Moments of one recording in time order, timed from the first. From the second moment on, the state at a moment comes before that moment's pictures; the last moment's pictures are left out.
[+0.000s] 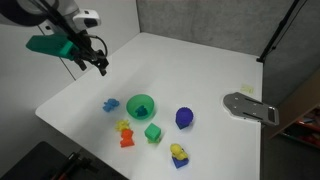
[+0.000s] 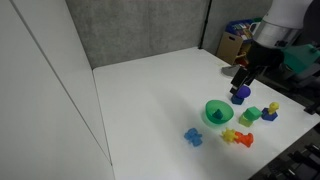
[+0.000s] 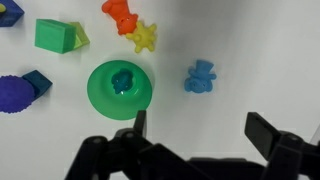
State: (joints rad) arm 0.10 -0.14 0.13 -2.45 0.05 2.36 0.09
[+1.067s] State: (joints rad) arm 0.20 0.40 0.13 -2.22 0.04 2.57 0.20
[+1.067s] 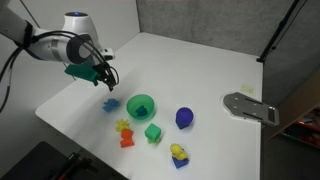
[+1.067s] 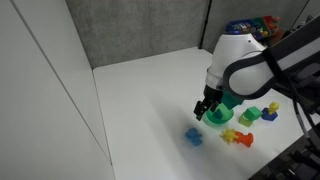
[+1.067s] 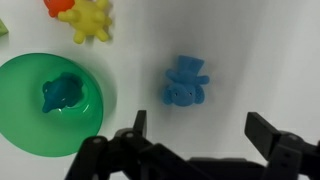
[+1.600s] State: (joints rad) arm 0.27 0.61 0.07 -2.05 0.02 2.58 0.29
